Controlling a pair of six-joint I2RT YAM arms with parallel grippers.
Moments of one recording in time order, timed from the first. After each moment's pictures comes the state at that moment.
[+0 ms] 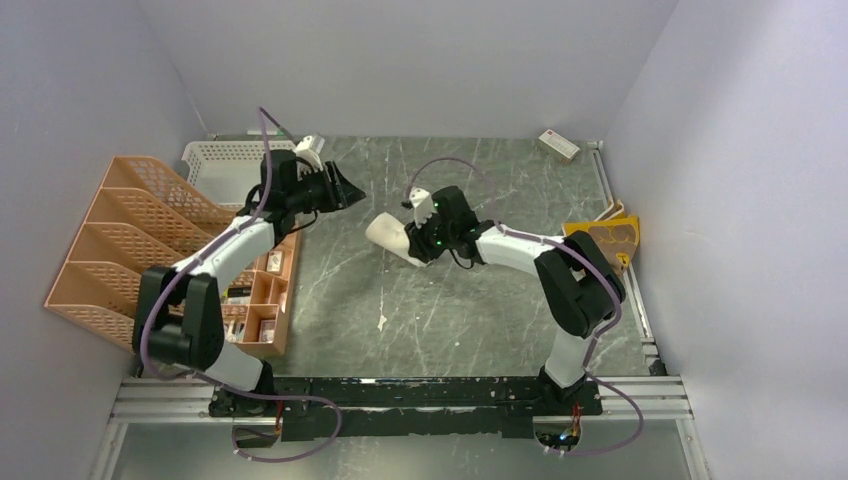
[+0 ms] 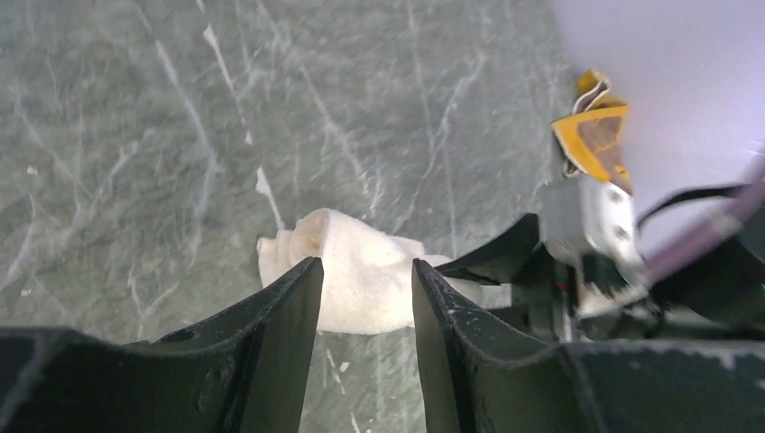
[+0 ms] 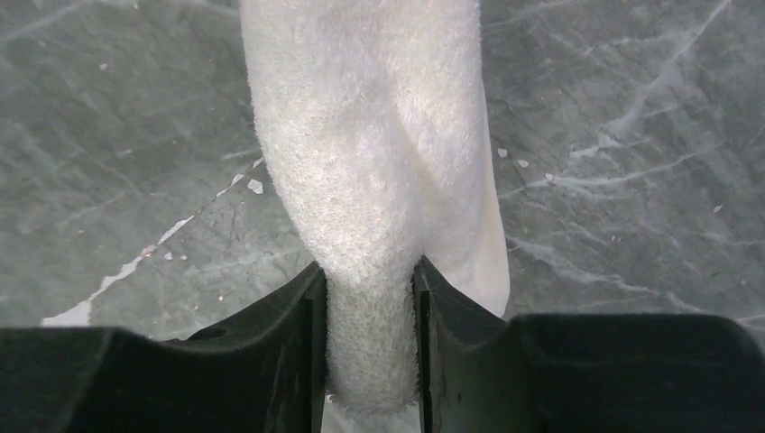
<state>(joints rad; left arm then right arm) -0.22 1.55 0.98 0.10 0.49 -0.47 0.64 1.79 1.04 0.02 -0.26 -0.17</state>
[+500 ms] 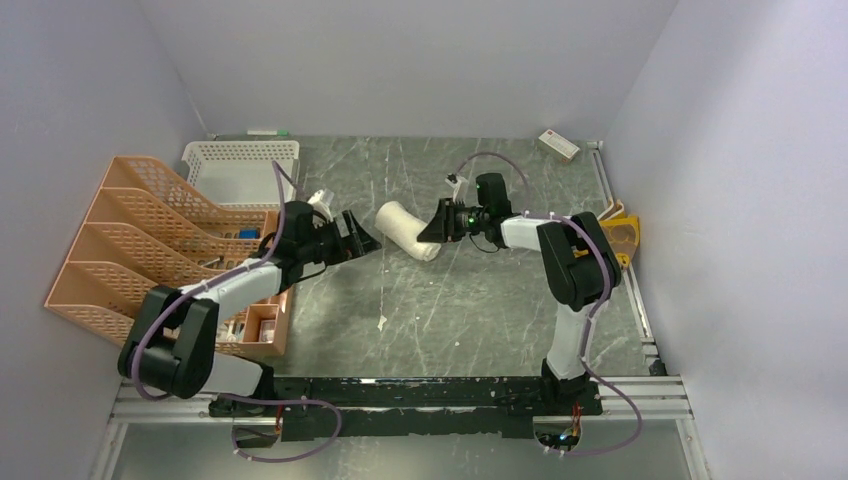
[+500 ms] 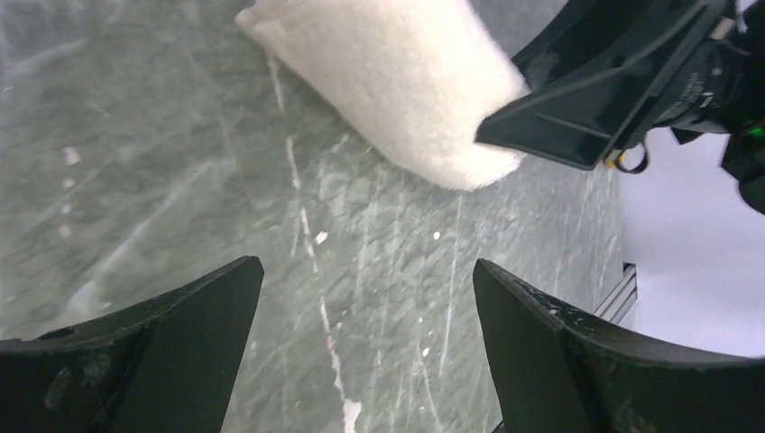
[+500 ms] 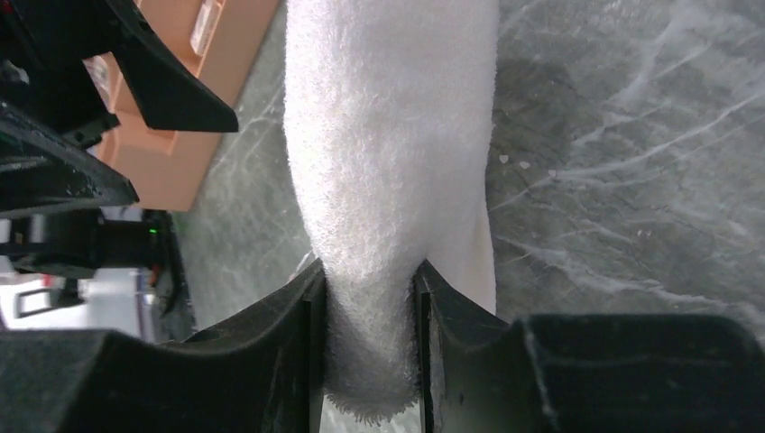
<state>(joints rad) -0.32 1.37 0.62 0.19 0.42 -0.63 0.35 1.92 1.04 0.26 -0.85 0.30</state>
